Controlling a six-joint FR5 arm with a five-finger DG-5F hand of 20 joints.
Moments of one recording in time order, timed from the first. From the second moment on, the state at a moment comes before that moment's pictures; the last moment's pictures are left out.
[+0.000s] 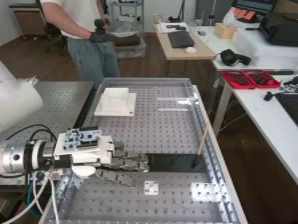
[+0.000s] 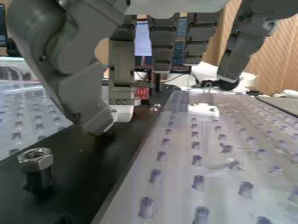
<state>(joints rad) 1.06 -2.08 -1.96 -2.43 -2.24 -0.94</state>
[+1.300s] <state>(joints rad) 1.12 -1.90 -2.03 -2.38 -2.23 -0.82</state>
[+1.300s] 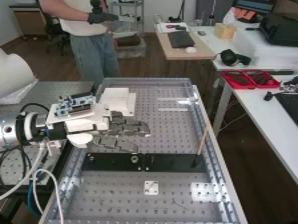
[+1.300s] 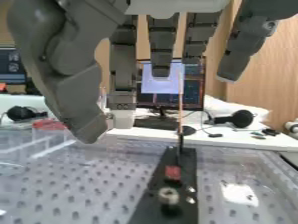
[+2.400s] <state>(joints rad) 1.60 -1.79 -2.17 -2.36 -2.02 -0.74</state>
